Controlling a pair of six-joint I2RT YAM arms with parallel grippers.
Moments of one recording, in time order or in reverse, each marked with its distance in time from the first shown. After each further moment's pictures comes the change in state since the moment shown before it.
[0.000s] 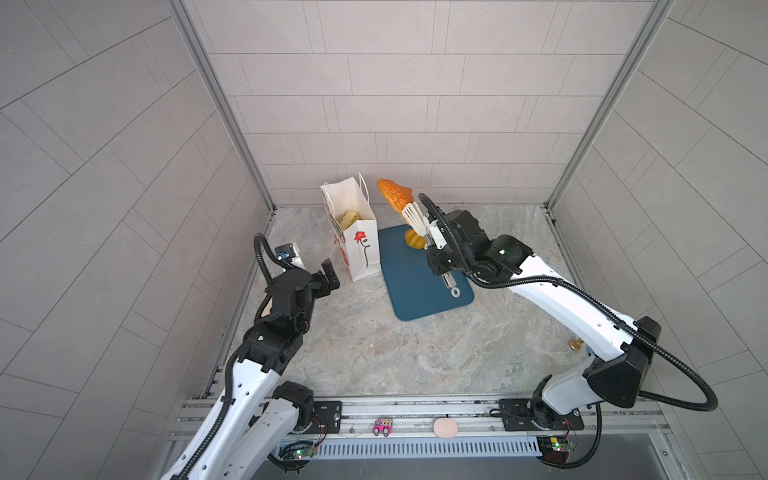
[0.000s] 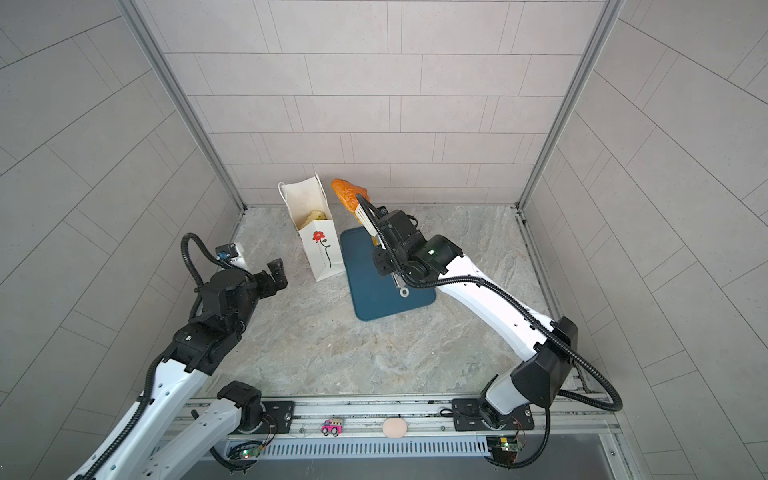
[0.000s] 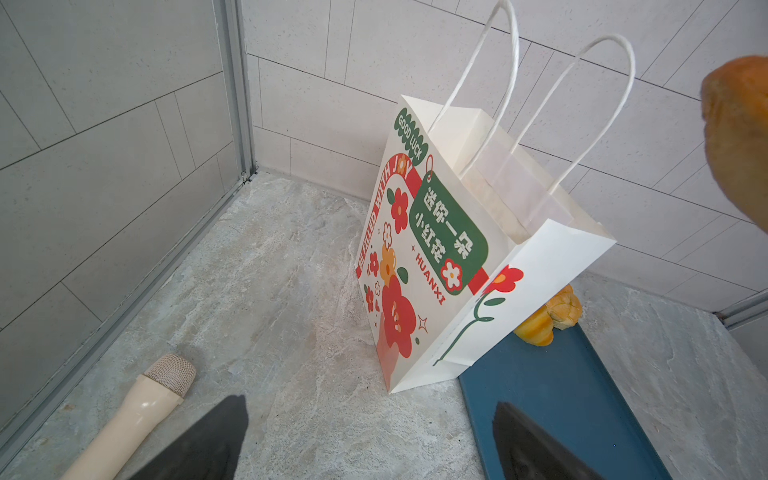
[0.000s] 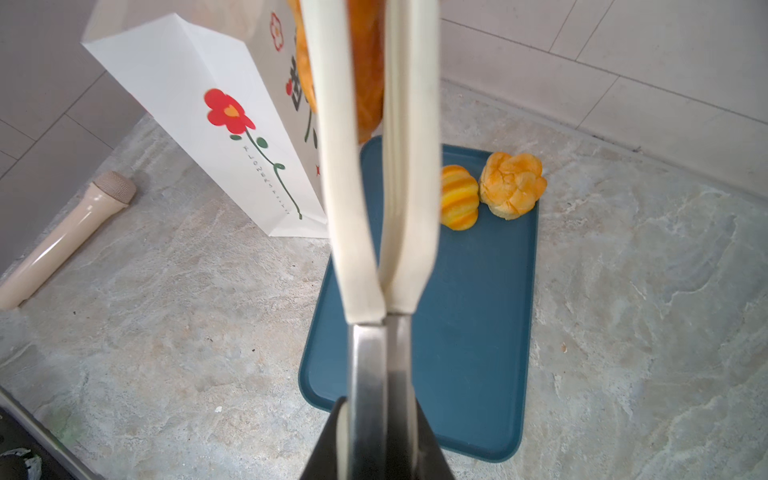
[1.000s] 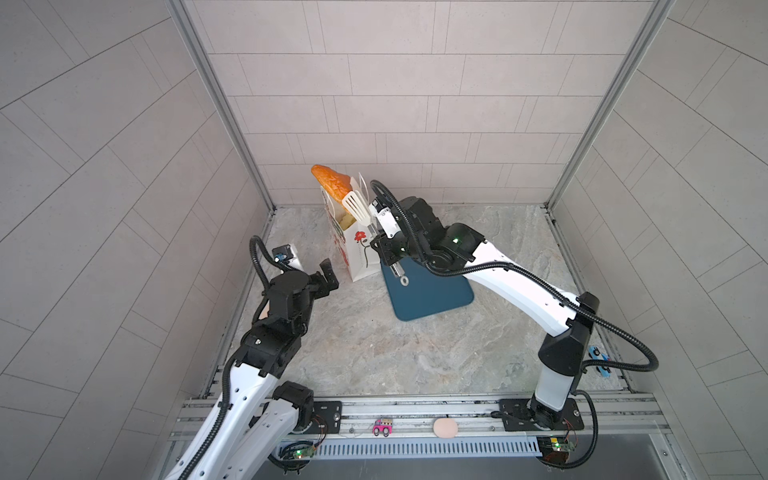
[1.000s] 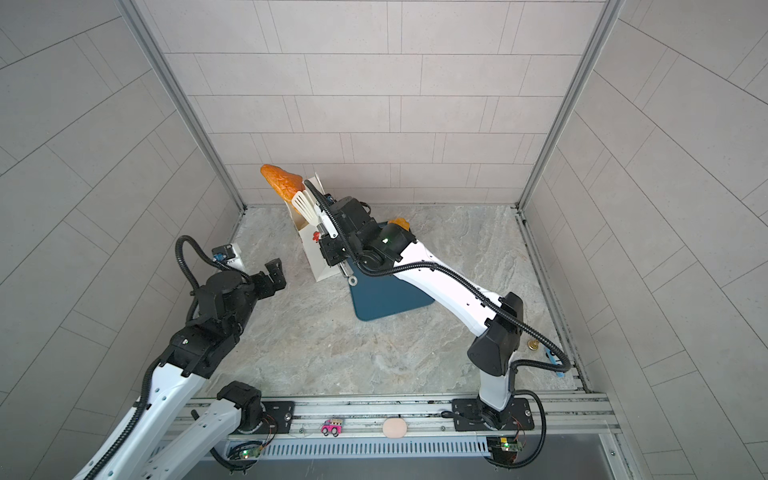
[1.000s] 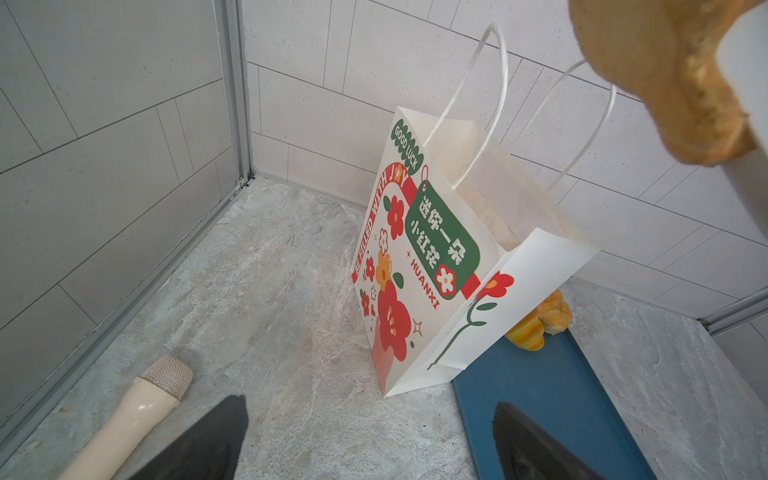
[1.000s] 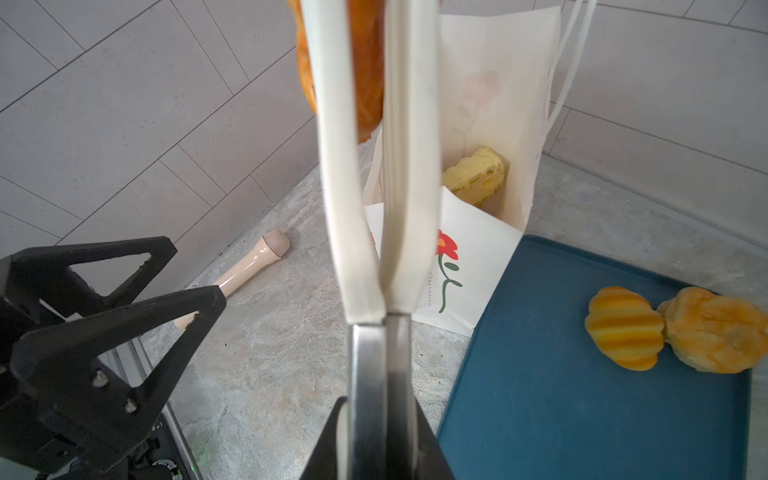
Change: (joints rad) left arm 0.000 -0.028 0.000 -0.002 0.000 -0.007; right arm 0.121 0.332 0.400 0.084 -0.162 0.039
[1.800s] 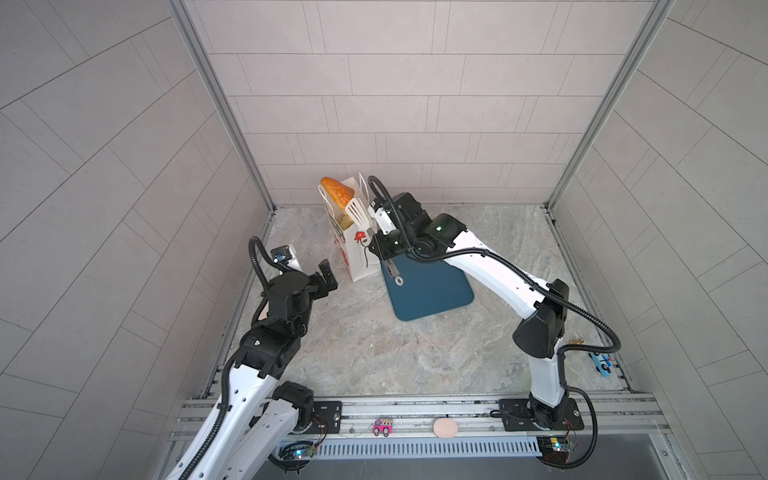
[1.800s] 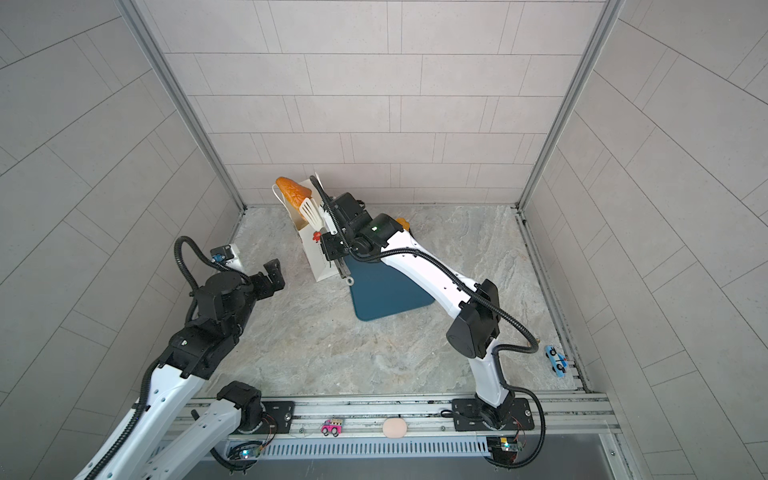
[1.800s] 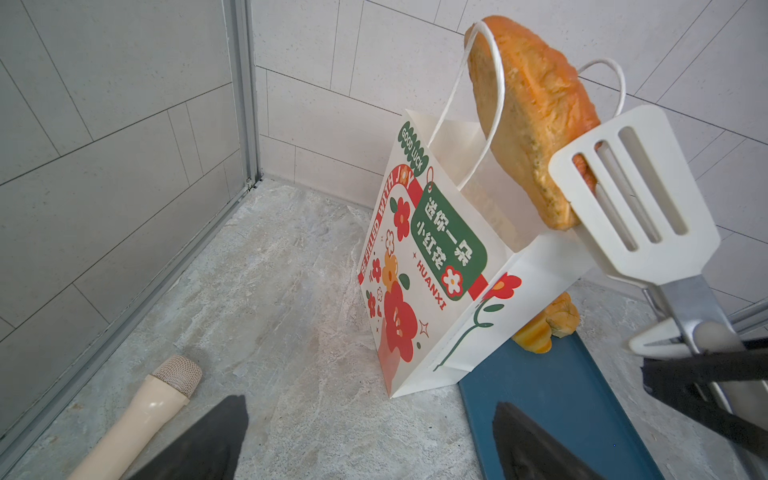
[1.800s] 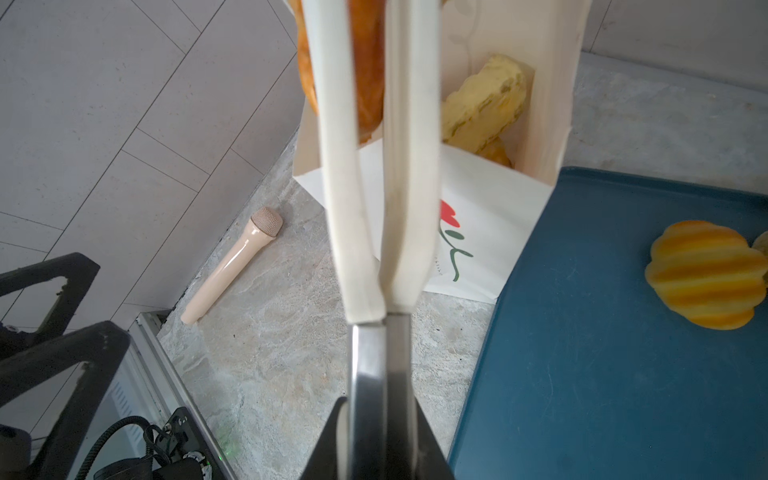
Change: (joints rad) left arm 0.000 -0.005 0.000 -0.009 -0.016 0.005; right arm -0.066 0.153 0.125 -0.112 -0.124 0.099
